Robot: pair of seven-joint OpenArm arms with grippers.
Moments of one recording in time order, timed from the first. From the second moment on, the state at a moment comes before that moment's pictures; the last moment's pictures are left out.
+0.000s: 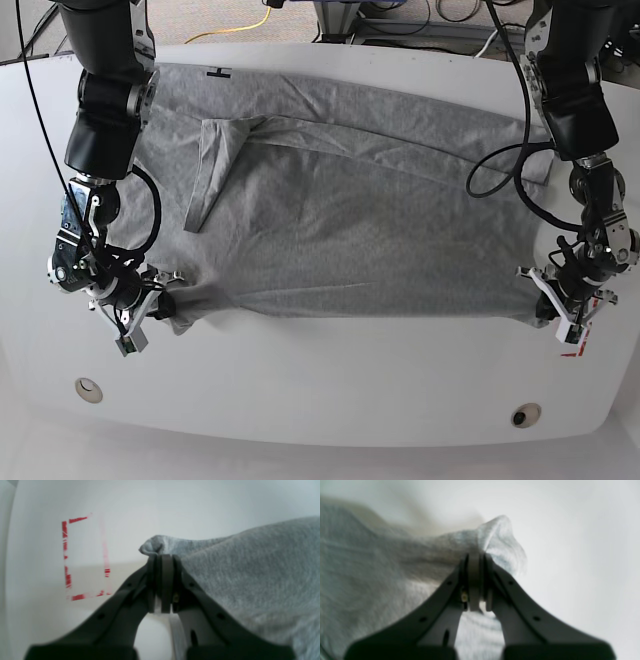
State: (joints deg) left arm -22.7 -19.7 -17.7 70.0 -3.2 -36.2 38.6; right arm 26.6 17.9 14.5 65.1 17.5 40.5 -53.2
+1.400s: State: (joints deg) left arm -12.9 -19.0 -17.9 78.9 -3.1 -40.9 43.3; right arm 1.4 10.8 20.5 111.2 18.5 40.5 -79.4
